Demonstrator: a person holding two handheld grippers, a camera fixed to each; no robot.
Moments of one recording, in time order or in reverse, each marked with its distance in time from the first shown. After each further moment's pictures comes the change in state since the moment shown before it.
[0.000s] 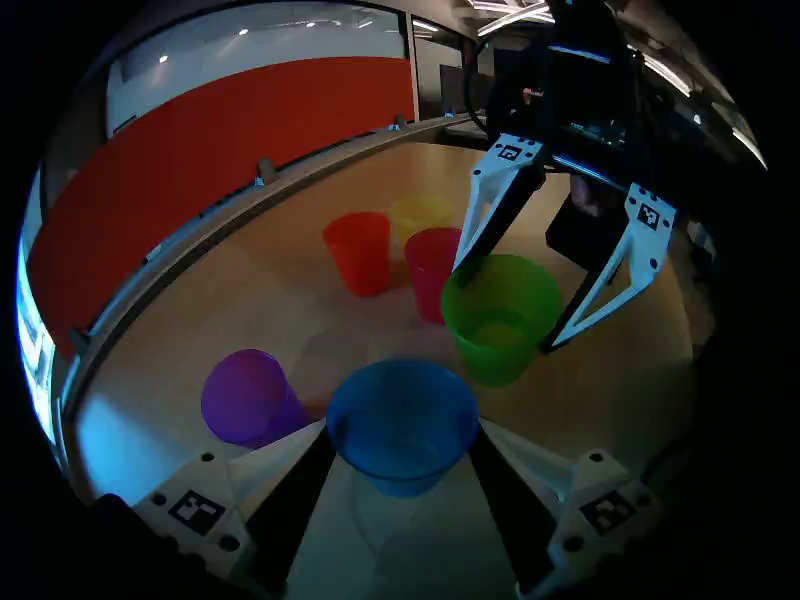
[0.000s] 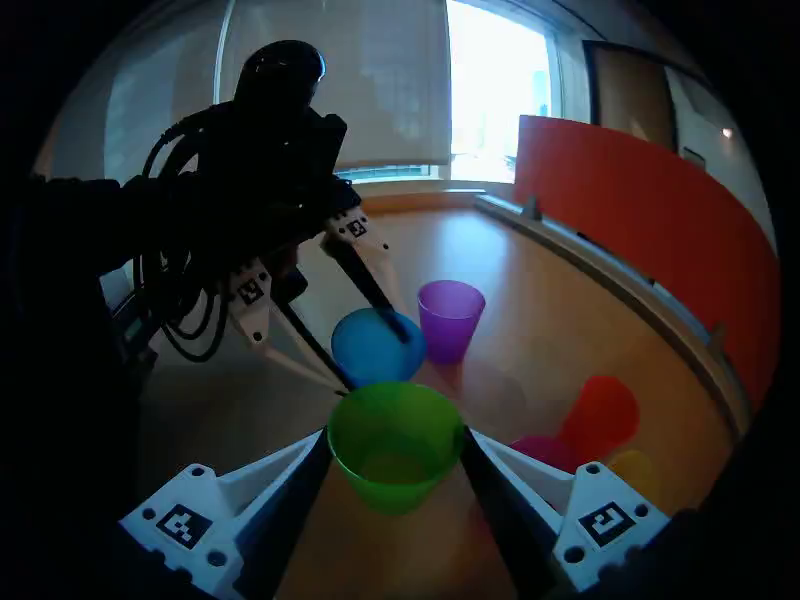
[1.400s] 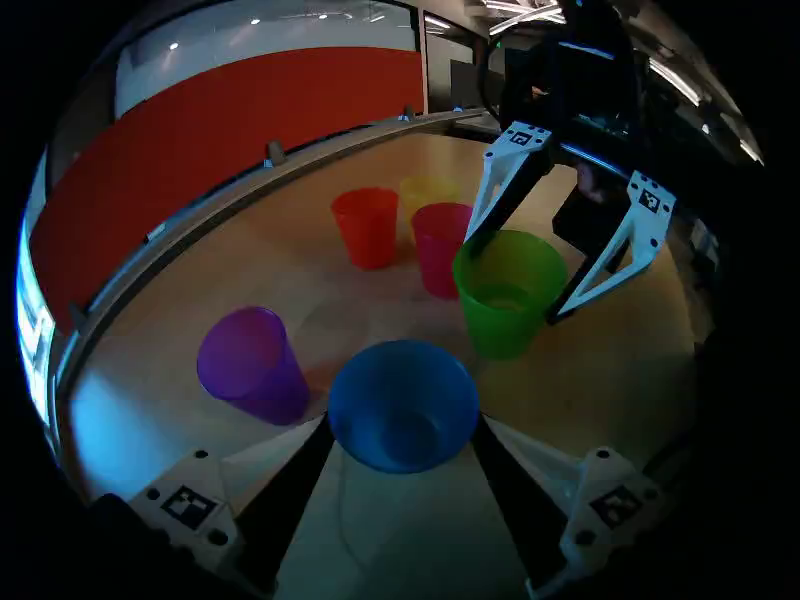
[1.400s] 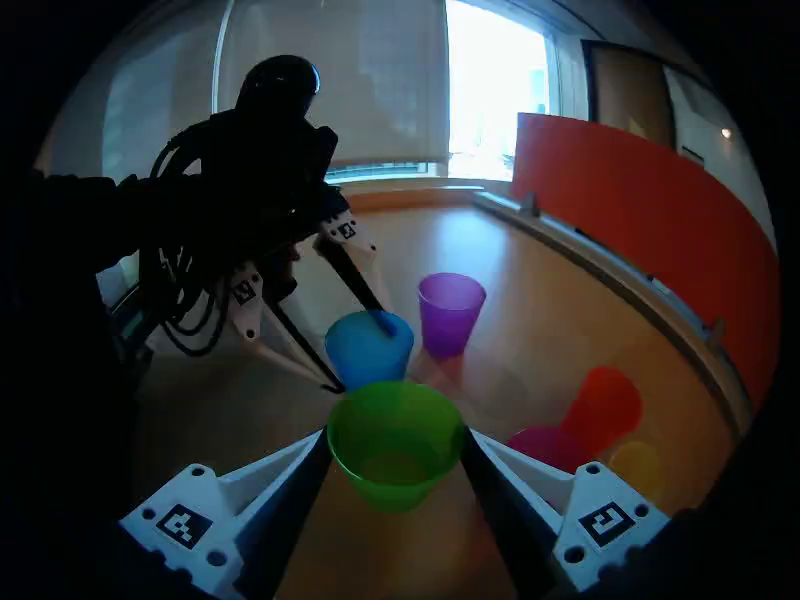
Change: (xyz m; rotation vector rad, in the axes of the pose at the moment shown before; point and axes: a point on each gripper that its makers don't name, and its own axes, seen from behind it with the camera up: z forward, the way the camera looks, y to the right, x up) left arm -0.030 0.000 -0.006 0.010 -0.022 -0.041; right arm -0.008 -0.003 0.003 -0.012 -0.007 0.000
